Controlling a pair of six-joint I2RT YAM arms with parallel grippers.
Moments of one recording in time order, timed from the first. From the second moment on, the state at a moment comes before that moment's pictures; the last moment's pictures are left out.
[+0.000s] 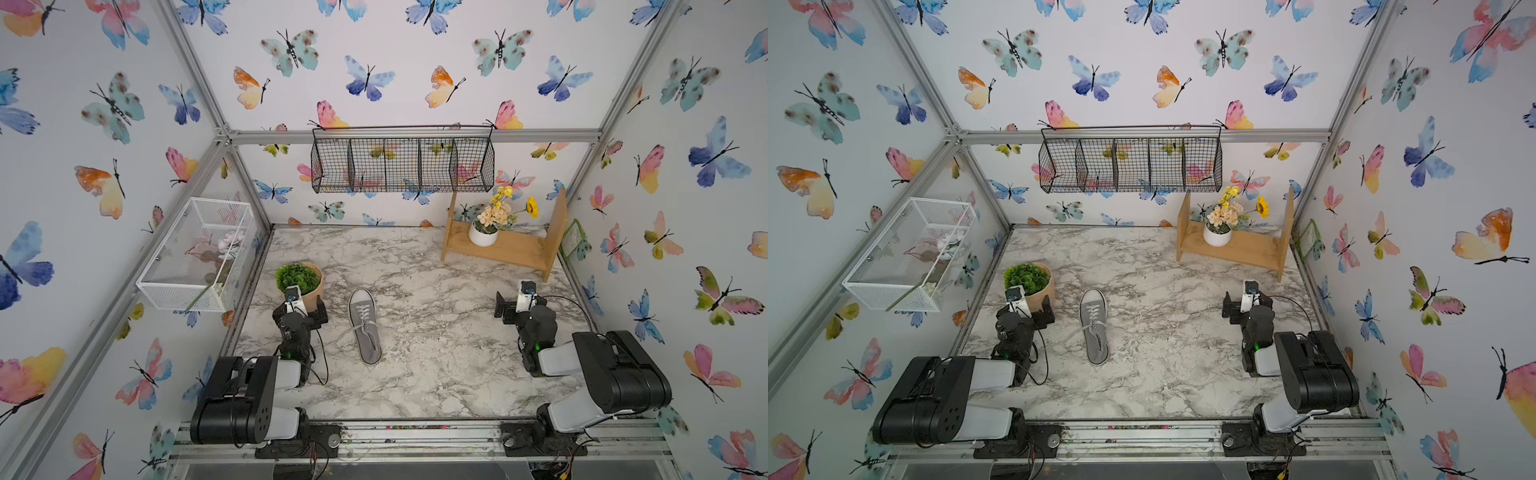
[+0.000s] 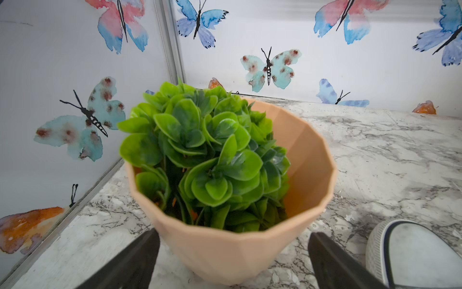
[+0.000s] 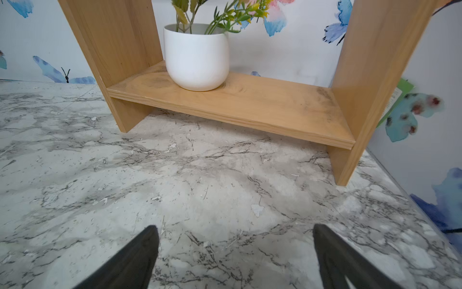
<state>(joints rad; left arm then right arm) -0.04 1.40 0.18 0.98 -0.19 -0.06 0.10 1.56 0.24 1.08 0.08 -0.05</state>
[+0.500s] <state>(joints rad) -0.04 1.40 0.18 0.98 -0.19 -0.06 0.10 1.56 0.24 1.08 0.08 -0.05</state>
